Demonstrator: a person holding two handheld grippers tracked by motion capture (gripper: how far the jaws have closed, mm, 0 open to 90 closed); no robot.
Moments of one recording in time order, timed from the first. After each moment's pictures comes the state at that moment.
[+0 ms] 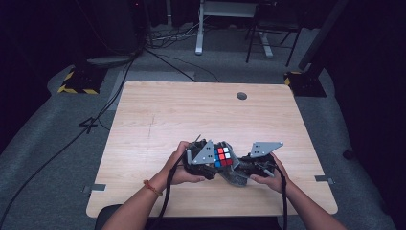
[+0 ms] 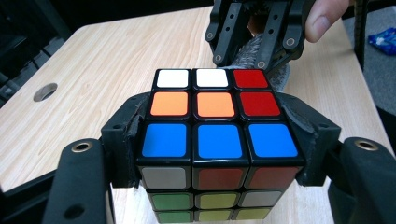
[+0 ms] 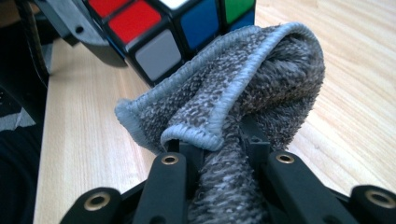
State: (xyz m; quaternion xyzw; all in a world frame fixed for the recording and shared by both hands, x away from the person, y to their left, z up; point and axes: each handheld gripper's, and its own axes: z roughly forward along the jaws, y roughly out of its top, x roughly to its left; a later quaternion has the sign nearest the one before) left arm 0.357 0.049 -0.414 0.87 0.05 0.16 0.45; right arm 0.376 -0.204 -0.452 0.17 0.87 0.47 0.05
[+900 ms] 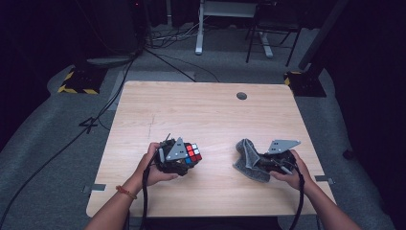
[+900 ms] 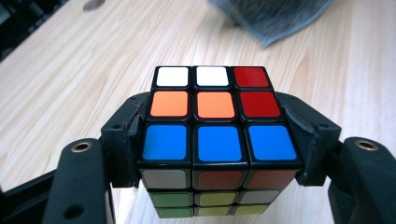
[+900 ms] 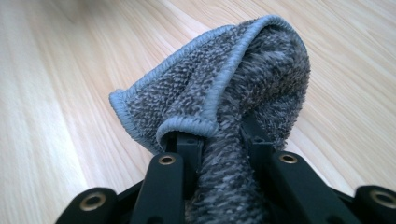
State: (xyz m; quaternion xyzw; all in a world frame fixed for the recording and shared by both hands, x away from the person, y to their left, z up) left arm 0.368 0.130 -0.439 0.89 0.15 0.18 0.39; right arm 0.383 -0.268 -0.451 0.23 0.89 0.38 0.13
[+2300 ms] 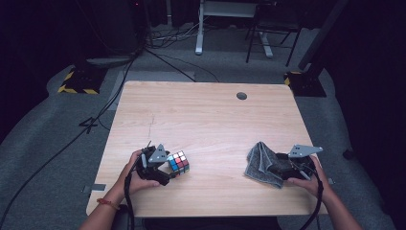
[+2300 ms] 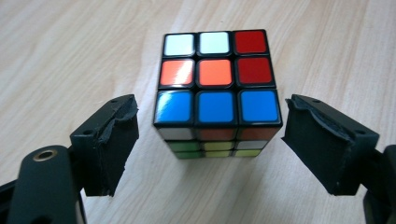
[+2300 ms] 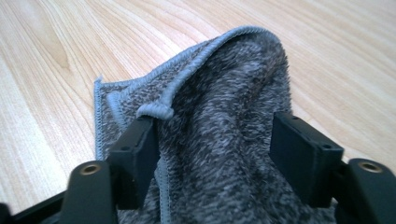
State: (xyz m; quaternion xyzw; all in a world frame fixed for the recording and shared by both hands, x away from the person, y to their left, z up) left arm 0.354 0.178 -0.463 0.90 0.23 0.14 0.36; right arm 0.374 -0.328 -0.466 0.29 0.87 0.38 0.14
